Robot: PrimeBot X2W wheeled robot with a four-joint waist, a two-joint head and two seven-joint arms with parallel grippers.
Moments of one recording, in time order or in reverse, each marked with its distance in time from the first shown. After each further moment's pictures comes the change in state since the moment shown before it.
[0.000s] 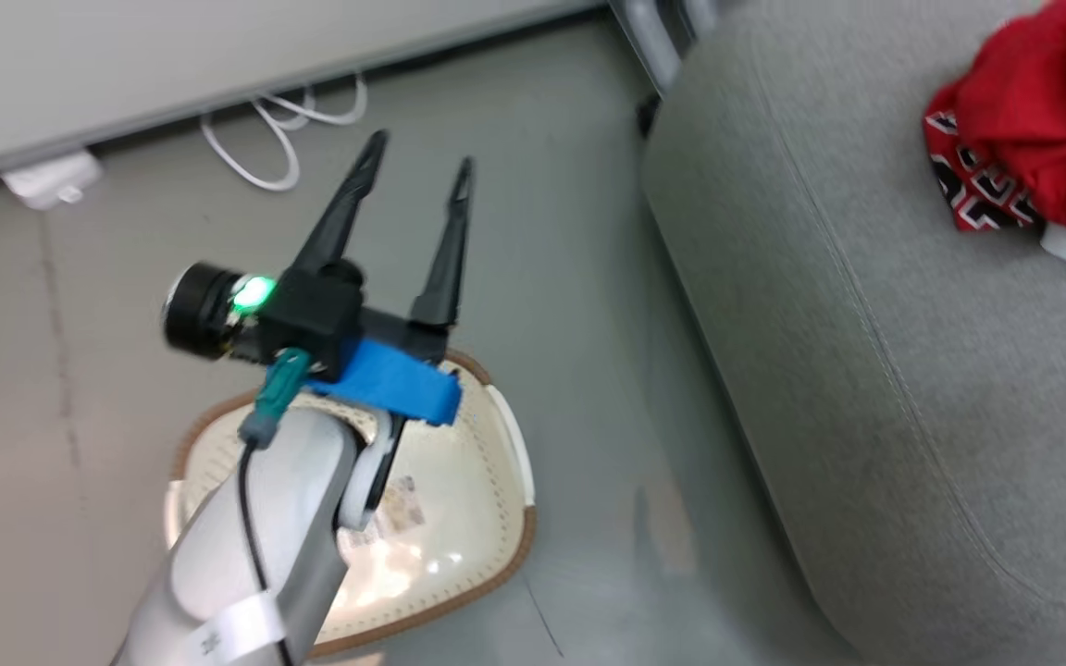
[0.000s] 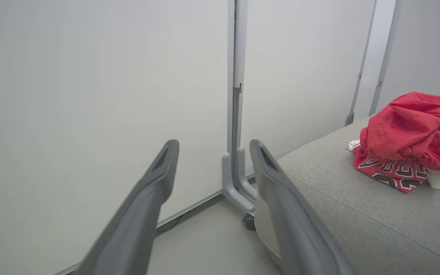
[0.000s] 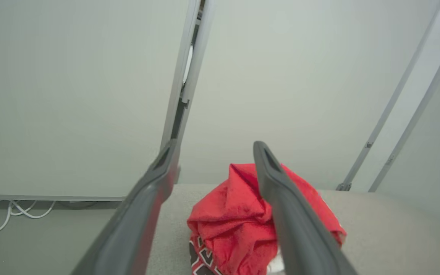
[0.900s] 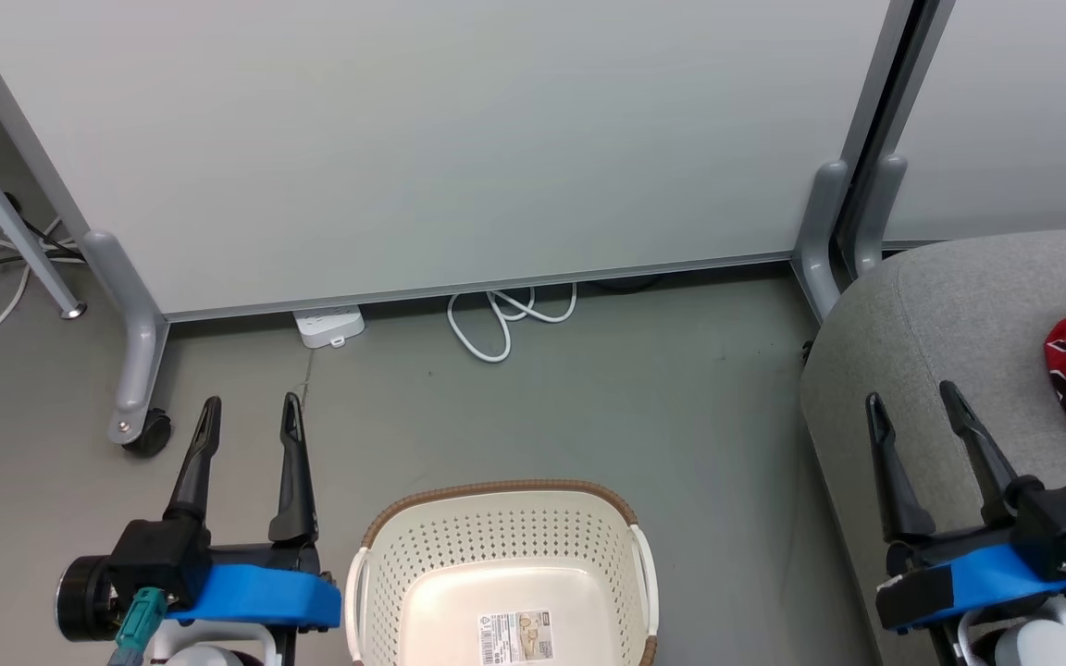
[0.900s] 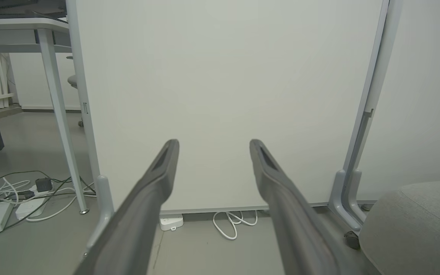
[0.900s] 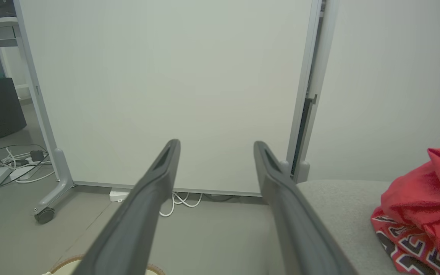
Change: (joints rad) left arm 0.525 -0.112 0.466 -0.141 0.141 -0.127 -0.001; right arm 0.274 0.169 0.216 0.061 0.021 0.000 0.000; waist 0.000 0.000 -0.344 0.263
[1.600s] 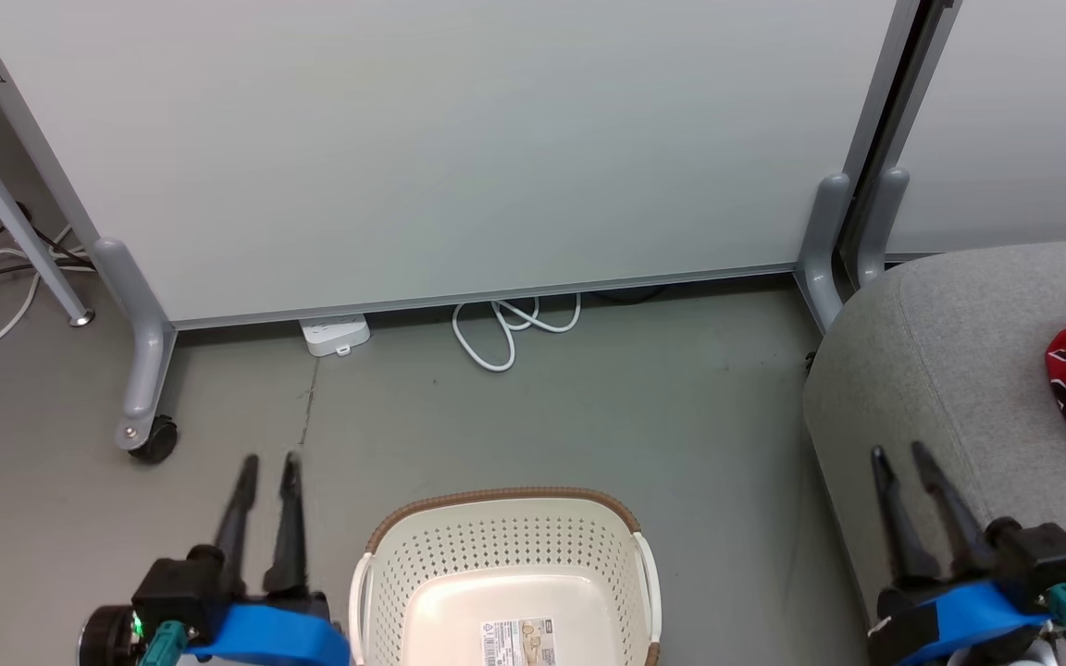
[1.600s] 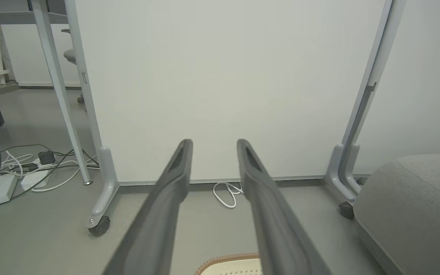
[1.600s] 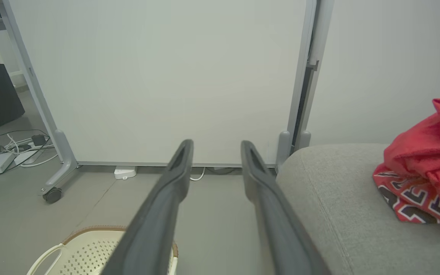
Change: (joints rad) left arm 0.055 -0.010 0.010 0.063 0.010 -0.020 0.002; right arm 0.050 0.026 -0.008 0.076 0.005 0.000 0.000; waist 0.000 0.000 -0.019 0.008
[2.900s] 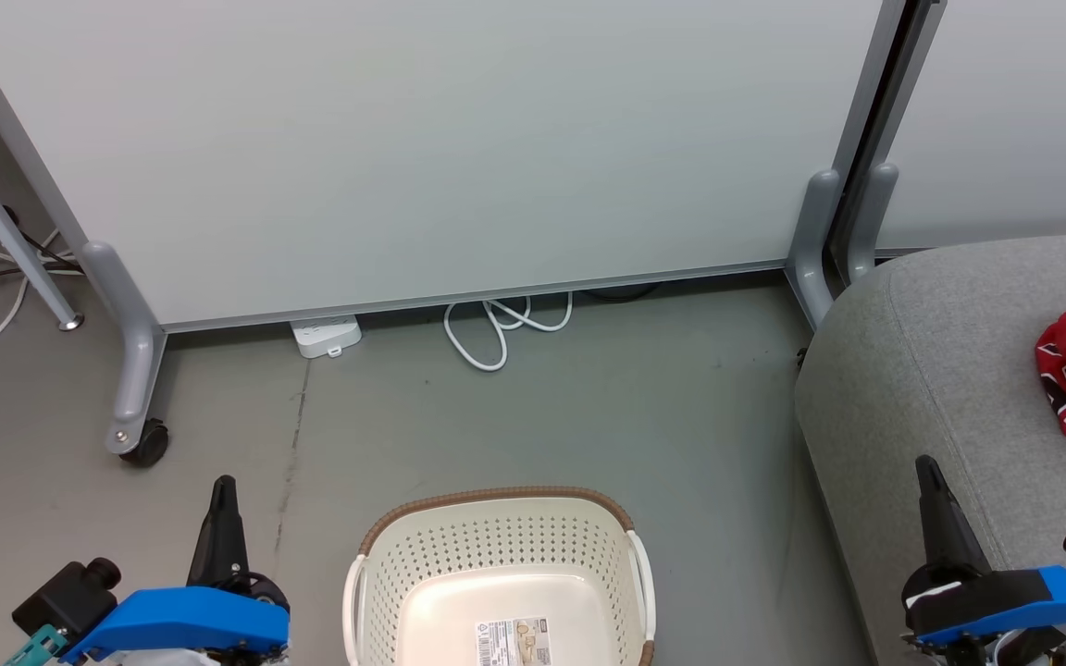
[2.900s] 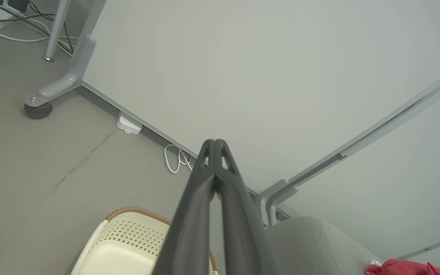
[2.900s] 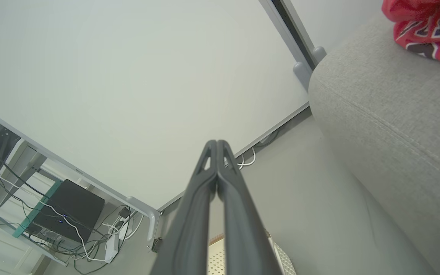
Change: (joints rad) left arm -0.011 -0.001 0.070 0.039 -0.661 -0.026 0.173; right arm 0.000 0.026 -0.036 0.020 0.684 0.000 0.175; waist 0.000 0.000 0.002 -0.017
